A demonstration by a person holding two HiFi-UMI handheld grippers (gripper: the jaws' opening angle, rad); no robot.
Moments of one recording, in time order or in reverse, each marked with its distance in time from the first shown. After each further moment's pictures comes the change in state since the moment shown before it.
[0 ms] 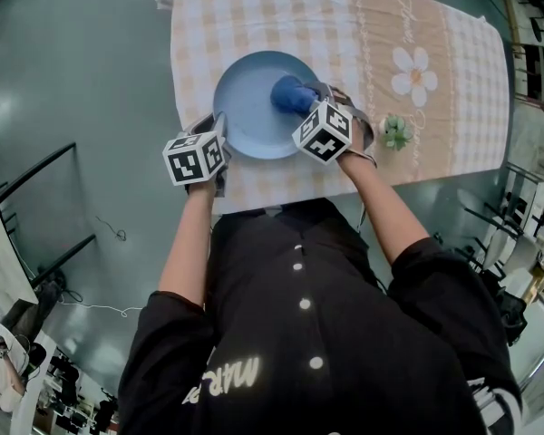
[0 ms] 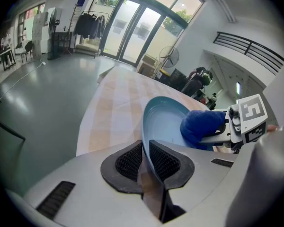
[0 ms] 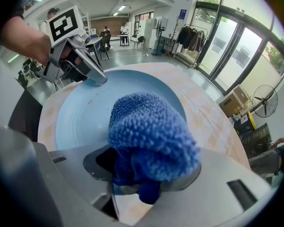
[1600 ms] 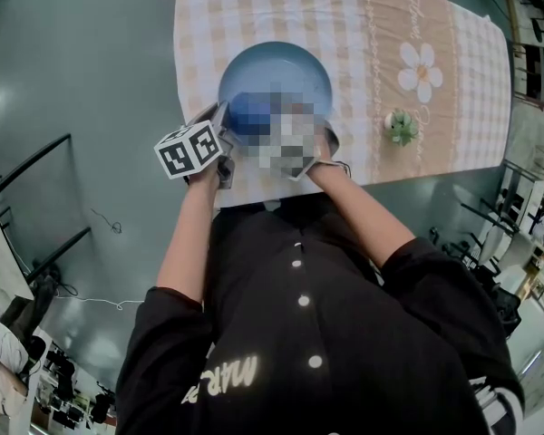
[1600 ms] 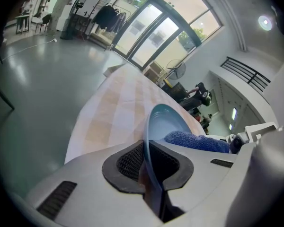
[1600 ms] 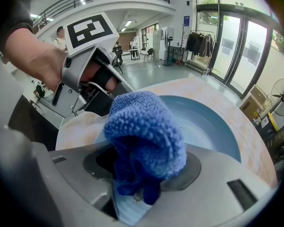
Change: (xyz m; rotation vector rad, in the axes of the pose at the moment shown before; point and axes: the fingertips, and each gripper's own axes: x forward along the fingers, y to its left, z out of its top) left arm 0.001 0.003 0.004 -0.223 -0.077 -0.114; right arm 0.015 0.093 0.082 -0.004 -0.158 0.175
